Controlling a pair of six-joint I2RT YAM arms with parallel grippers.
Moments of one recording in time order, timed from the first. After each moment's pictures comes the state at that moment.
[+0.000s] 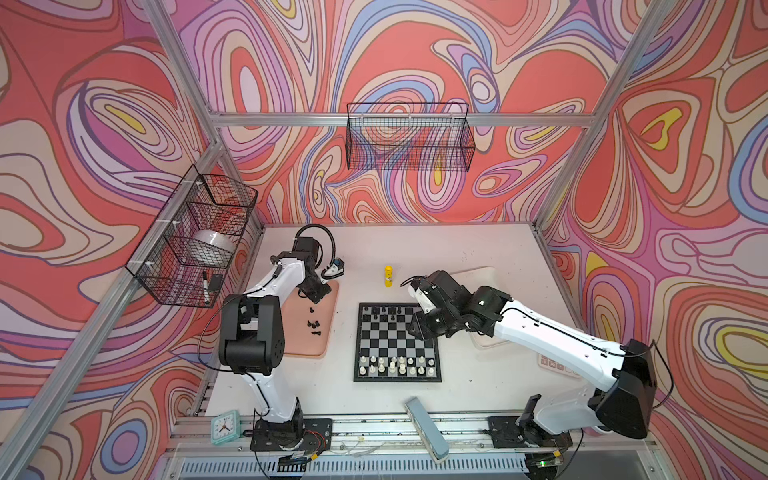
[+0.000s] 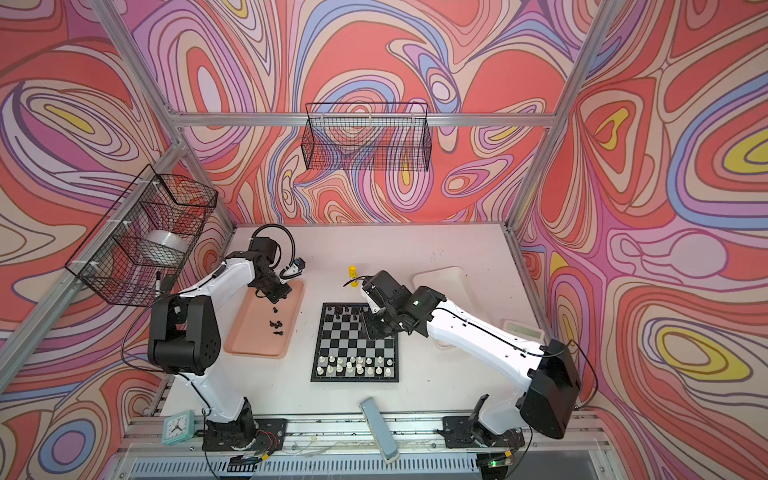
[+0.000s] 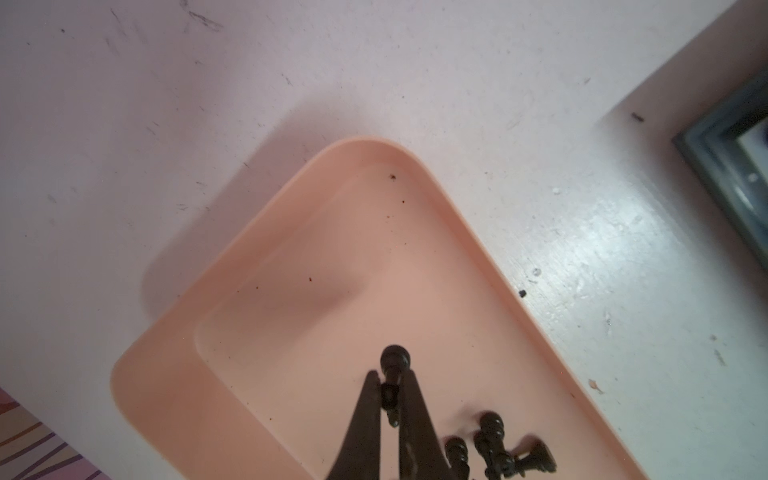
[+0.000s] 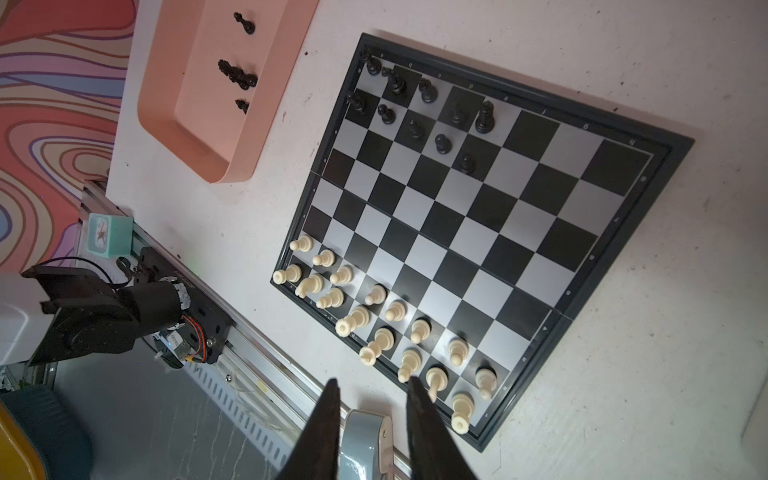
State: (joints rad) left arm -0.05 1.79 1.31 -0.82 0.03 0.71; right arm 0.86 1.42 1.24 -0.82 -0.17 0.55
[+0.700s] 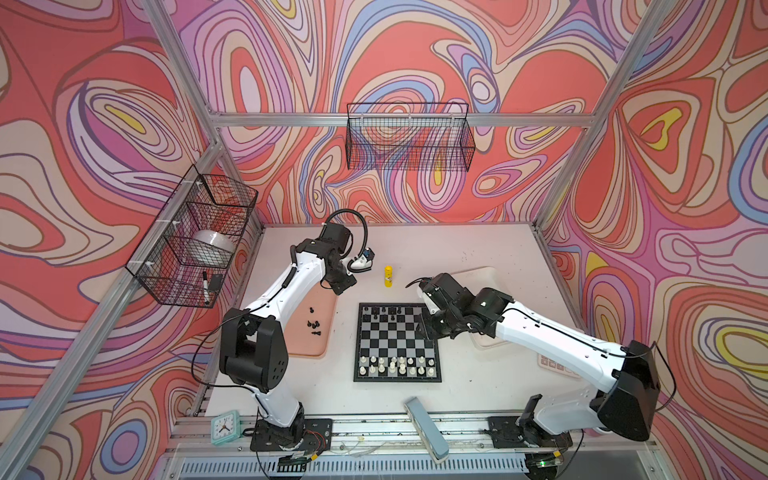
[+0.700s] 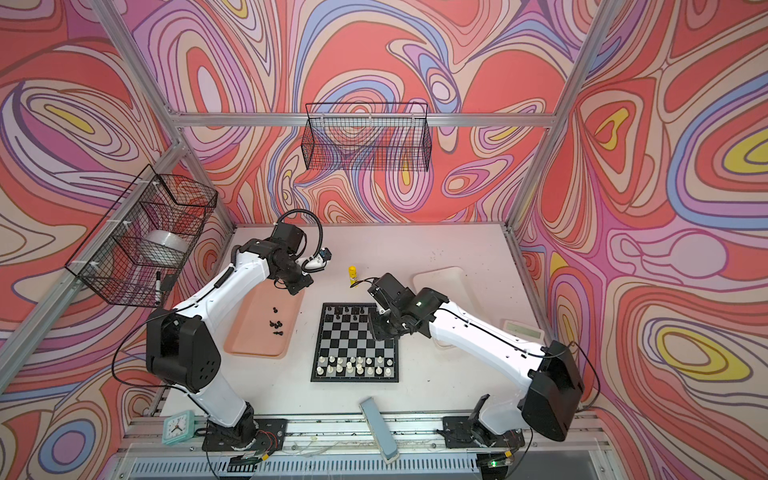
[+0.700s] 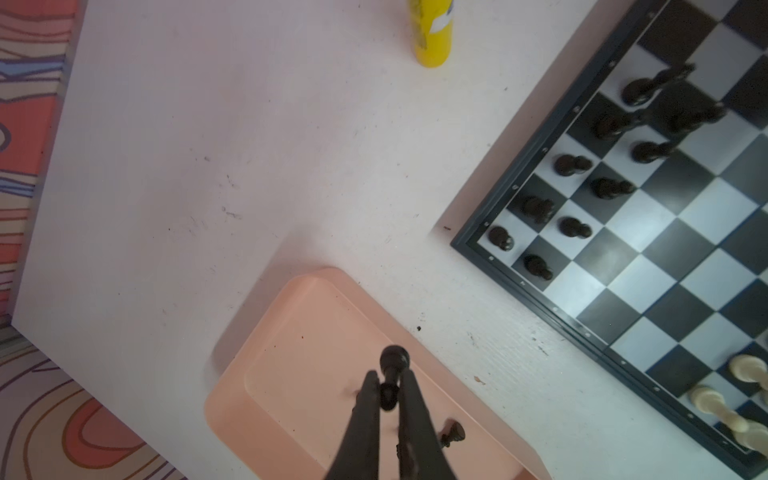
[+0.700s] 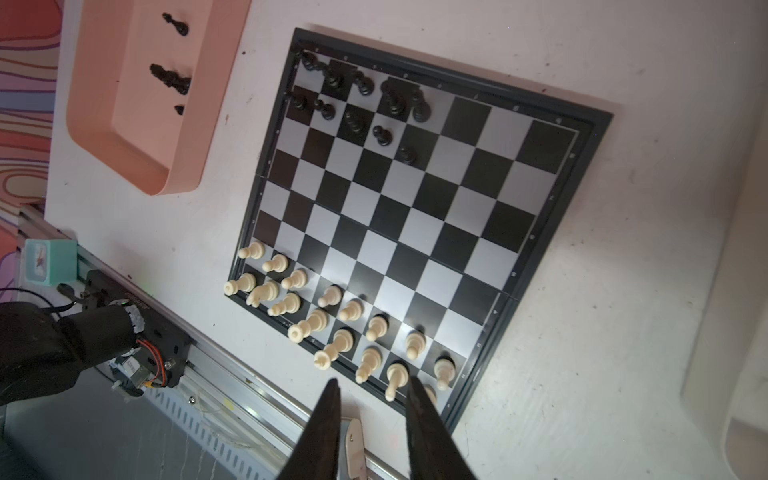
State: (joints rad) left arm -0.33 1.70 1.50 -0.98 0.01 0.66; right arm 0.82 1.39 1.18 -0.85 -0.09 0.57
